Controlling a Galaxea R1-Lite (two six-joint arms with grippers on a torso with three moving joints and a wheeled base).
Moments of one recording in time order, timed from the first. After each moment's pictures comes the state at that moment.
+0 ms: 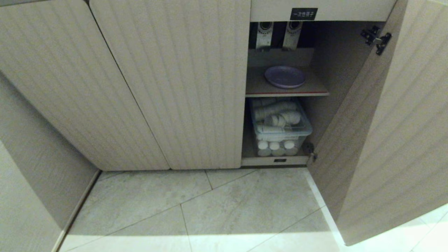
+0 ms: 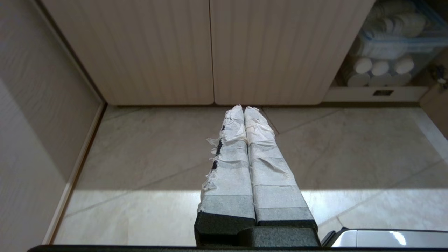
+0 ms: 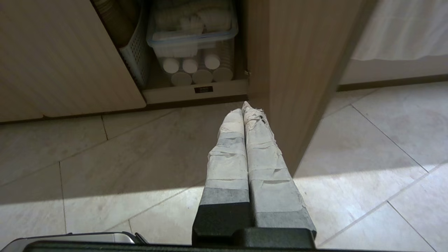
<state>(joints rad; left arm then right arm) 0.00 0.00 0.00 0.00 0.00 -0.02 0.00 0.00 0.00 -0.01 -0.06 0.07</state>
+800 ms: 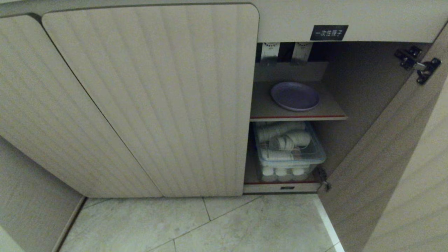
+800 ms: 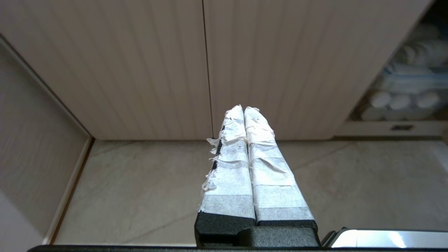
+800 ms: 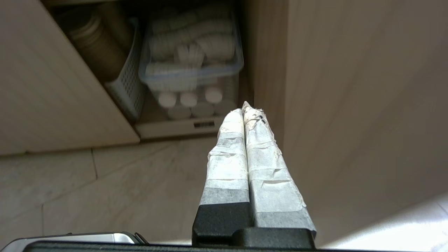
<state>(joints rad) 0.00 0.00 0.00 0.00 0.00 -0.02 0.00 0.00 0.00 -0.01 -0.06 0.07</state>
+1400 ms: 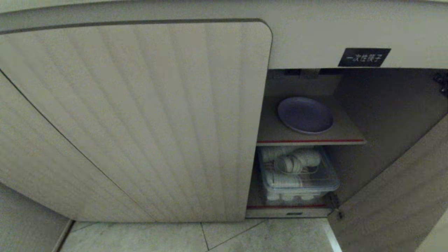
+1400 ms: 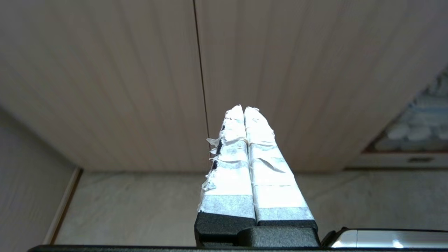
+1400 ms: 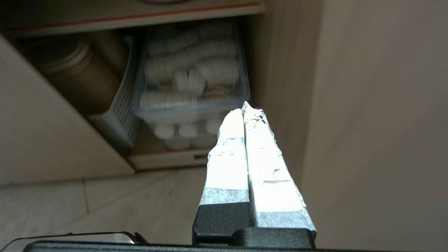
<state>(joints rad) 0.00 0.00 0.00 0.00 0.00 -0.02 0.00 0.00 0.00 -0.01 -0.06 0.07</state>
